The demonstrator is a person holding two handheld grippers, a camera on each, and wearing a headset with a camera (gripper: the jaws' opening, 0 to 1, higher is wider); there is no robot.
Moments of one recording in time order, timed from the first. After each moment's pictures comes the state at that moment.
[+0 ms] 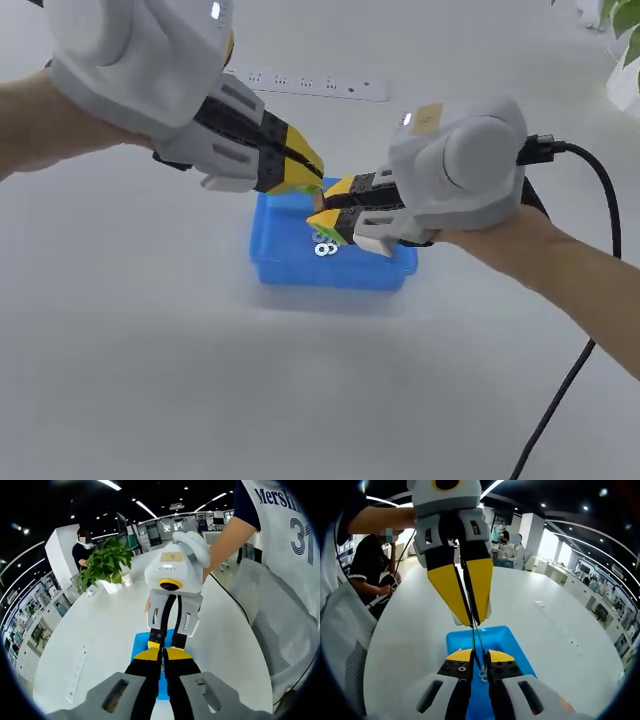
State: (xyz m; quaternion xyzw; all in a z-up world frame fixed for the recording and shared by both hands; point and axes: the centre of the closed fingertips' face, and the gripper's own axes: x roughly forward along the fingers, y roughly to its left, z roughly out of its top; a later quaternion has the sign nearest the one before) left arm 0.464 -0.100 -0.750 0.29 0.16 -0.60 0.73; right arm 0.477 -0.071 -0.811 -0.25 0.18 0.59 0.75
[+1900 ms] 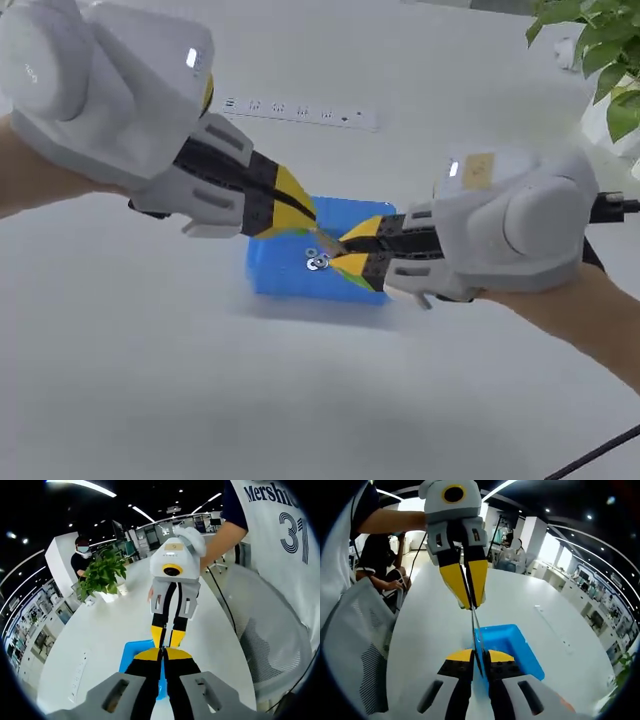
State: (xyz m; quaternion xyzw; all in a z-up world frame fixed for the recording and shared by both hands) left arm 0.394 -0.102 -0.718 0.30 0.12 -0.60 0.73; right arm 0.410 -0.106 -0.772 -0.28 0.16 0.58 0.74
